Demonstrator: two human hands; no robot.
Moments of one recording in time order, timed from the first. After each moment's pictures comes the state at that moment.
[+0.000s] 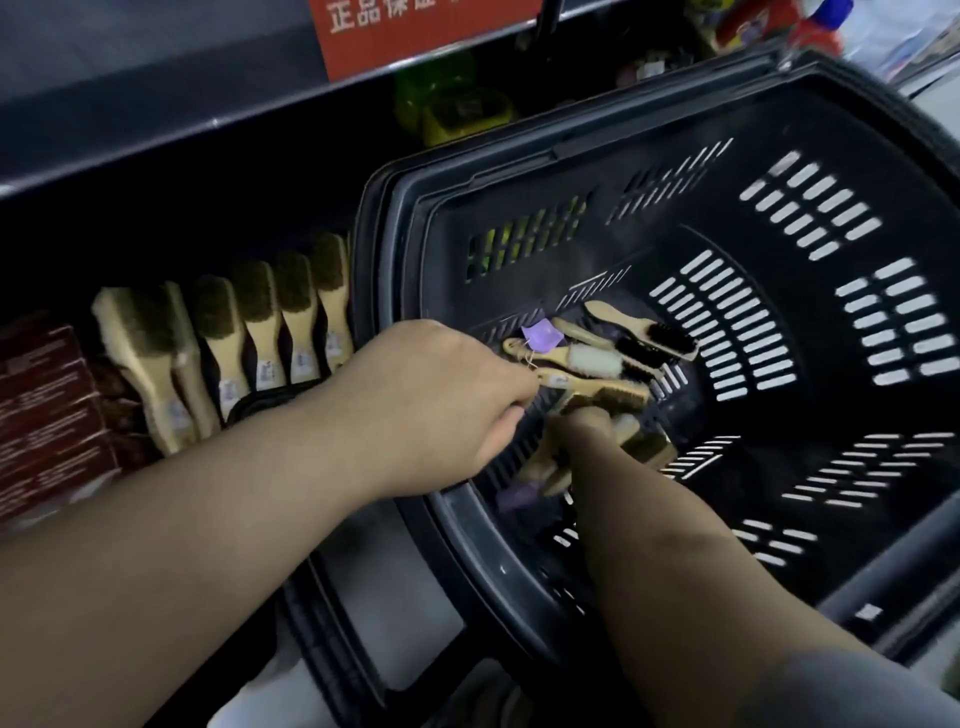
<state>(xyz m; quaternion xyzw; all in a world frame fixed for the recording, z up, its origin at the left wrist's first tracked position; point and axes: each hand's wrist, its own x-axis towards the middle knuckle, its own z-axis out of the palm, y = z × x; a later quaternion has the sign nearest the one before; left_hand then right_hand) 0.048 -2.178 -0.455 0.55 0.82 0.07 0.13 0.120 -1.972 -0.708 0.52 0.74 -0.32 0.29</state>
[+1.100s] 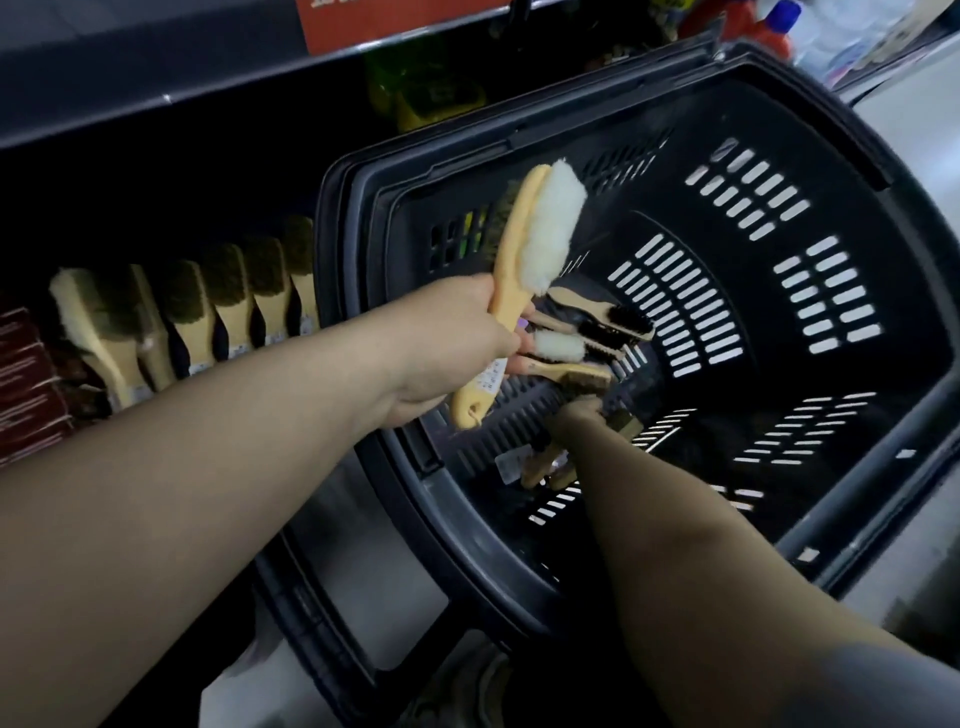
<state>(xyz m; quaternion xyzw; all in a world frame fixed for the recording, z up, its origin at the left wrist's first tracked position) 0.051 -2.149 -0.444 0.08 0.67 0.54 0.50 0.145 -1.964 -0.685 0.60 0.66 -0.37 0.25</state>
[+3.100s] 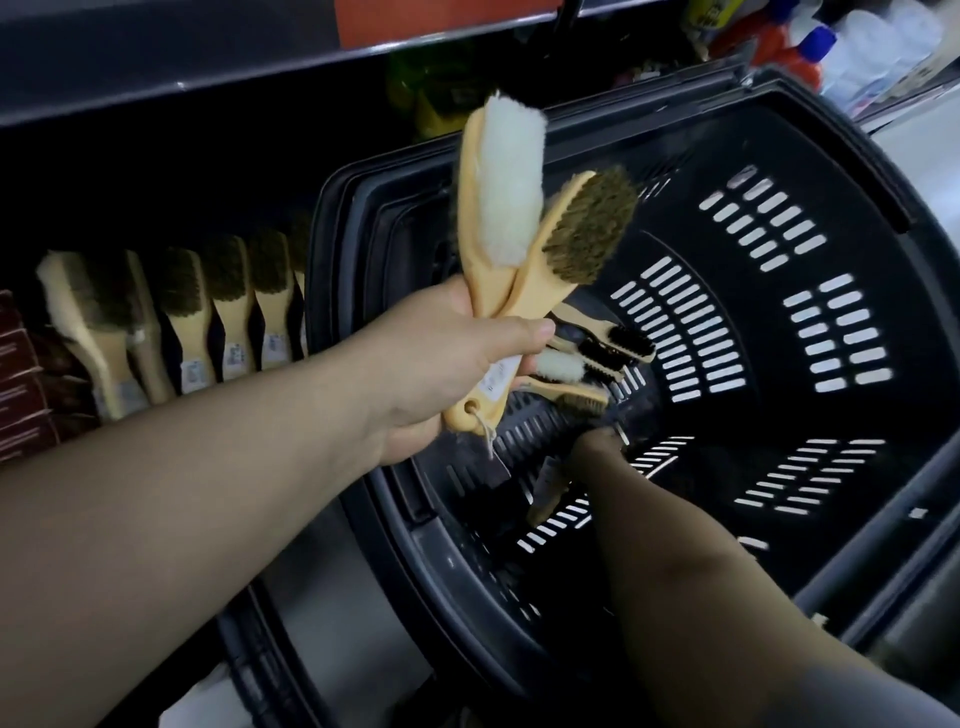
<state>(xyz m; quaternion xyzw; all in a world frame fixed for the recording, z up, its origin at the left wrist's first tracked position) 0.046 -2.160 -0.454 -0.01 0.58 0.64 0.49 0.154 -1.951 -0.692 0.50 0.76 -0.20 0.37</state>
